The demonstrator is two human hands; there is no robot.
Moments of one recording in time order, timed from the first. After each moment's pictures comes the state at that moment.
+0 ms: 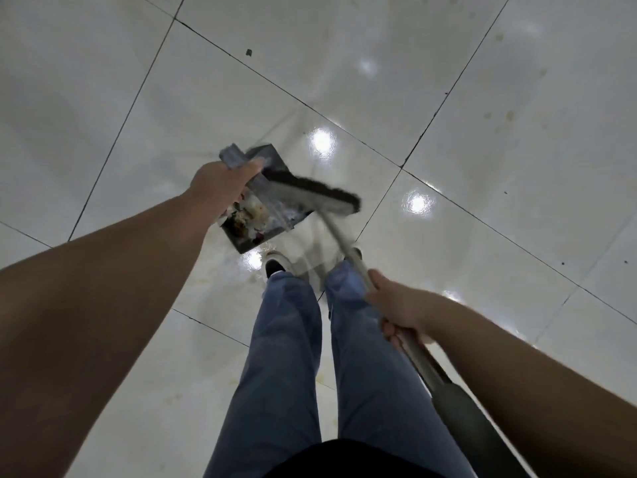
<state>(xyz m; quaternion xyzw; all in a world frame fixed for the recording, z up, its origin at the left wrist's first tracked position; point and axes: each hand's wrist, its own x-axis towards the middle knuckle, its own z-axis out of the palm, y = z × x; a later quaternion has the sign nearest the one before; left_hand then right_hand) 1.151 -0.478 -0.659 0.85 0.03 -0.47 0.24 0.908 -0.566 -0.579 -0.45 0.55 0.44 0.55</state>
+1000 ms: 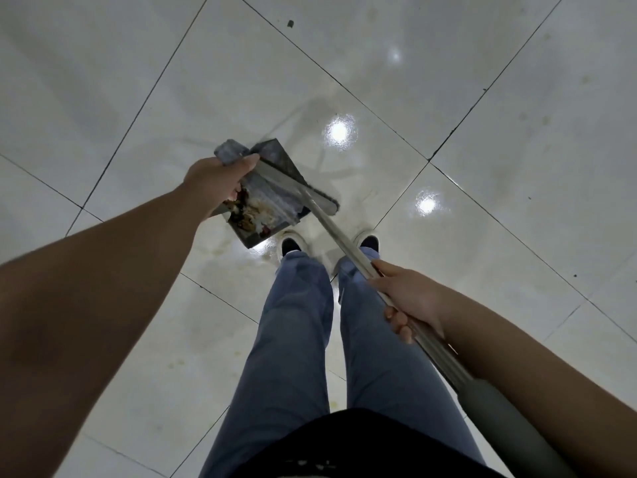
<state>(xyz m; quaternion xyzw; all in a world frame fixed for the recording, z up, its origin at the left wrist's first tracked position) 1.165 -0.398 -0.657 0.84 0.09 -0.46 0.28 0.925 -0.529 -0.562 -0.39 0.56 0.43 0.59</state>
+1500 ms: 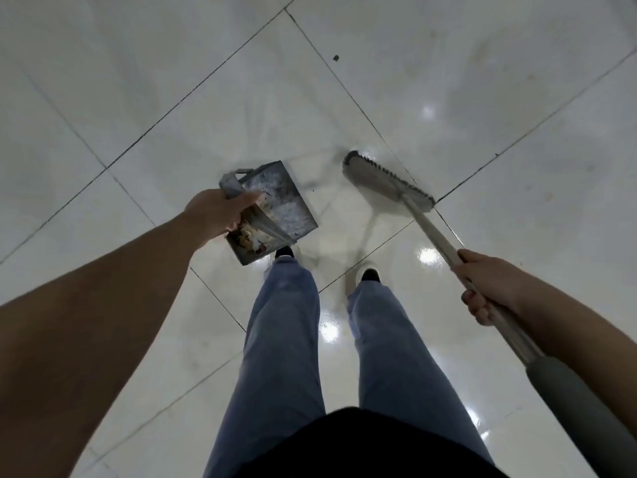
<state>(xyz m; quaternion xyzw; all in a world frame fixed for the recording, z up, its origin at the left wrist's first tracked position) 1.097 -0.365 -0.606 0.85 0.11 -0.45 0.25 0.894 -0.639 -0.532 -0.49 0.60 0.39 0.50</state>
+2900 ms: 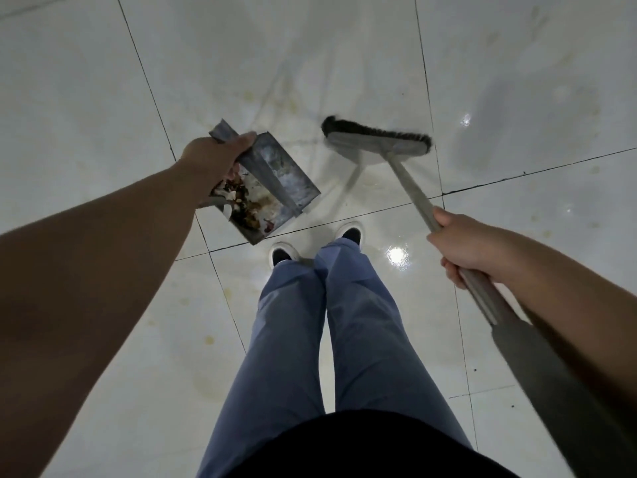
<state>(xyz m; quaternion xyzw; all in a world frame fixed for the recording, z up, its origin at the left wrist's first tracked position) 0.977 -0.308 -0.655 0.78 0.36 -0.34 0.38 0.898 -0.605 -0.578 -0.70 0.33 0.57 0.28</state>
